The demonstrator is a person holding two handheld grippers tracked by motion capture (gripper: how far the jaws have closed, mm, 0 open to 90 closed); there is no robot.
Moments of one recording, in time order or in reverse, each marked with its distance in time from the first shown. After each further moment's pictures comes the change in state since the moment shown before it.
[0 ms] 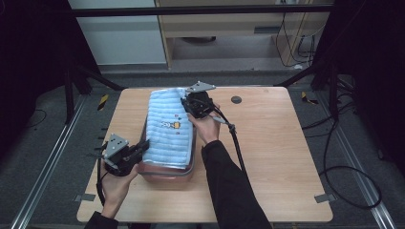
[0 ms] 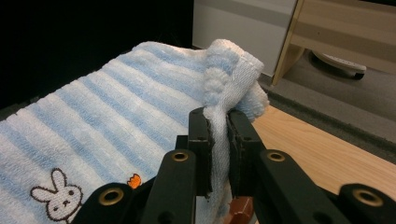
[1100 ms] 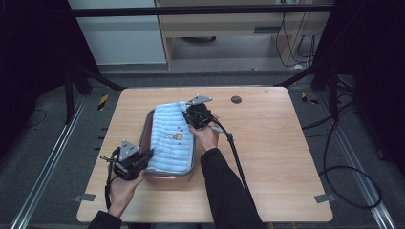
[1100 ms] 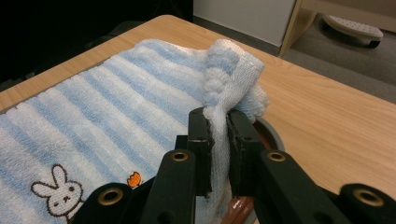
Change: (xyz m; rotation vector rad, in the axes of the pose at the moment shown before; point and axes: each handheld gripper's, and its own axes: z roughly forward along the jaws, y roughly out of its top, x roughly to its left) left arm 0.001 -0.033 0.026 0.143 0.034 0.053; right arm -0.001 -0.049 0.032 0.100 0.006 0.020
